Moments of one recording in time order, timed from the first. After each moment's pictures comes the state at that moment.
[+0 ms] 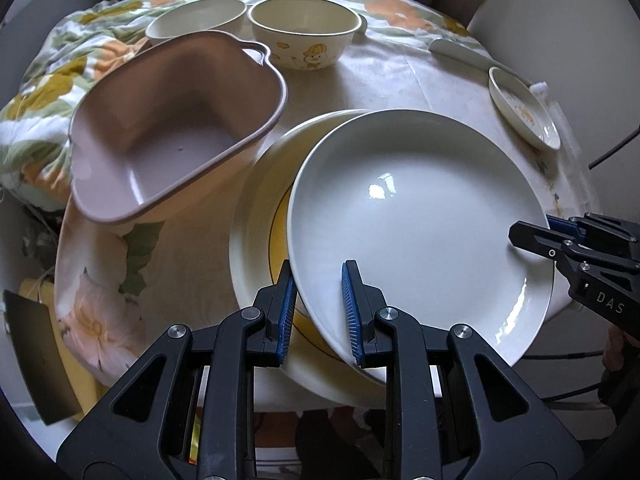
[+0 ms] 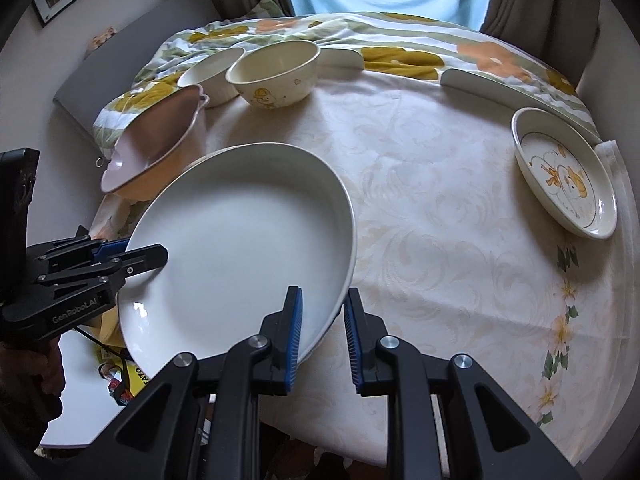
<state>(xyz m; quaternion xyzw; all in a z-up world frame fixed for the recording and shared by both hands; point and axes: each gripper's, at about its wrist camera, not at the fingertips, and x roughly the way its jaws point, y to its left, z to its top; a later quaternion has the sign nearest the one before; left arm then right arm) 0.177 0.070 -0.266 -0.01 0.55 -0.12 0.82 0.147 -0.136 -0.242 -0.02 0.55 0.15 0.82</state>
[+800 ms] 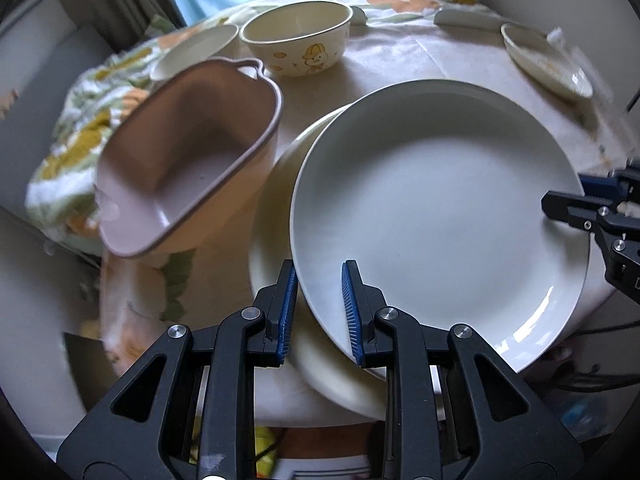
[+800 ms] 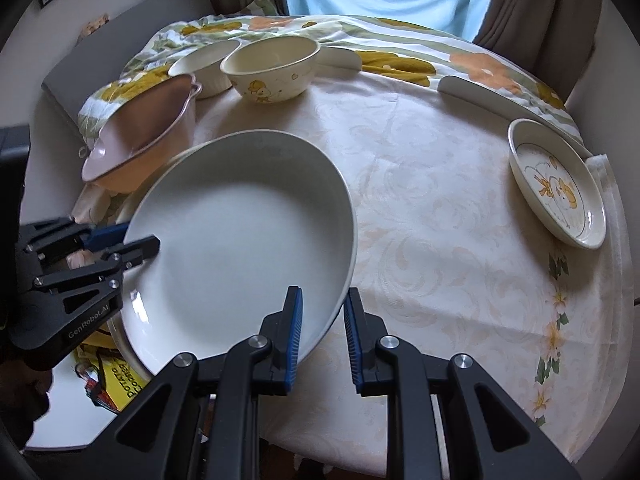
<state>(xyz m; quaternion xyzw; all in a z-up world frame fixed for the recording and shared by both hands) 0.177 0.047 -0.274 0.13 0.52 -0.06 0.84 0.143 -0.116 -0.249 -0.07 0.54 0.13 0.83</state>
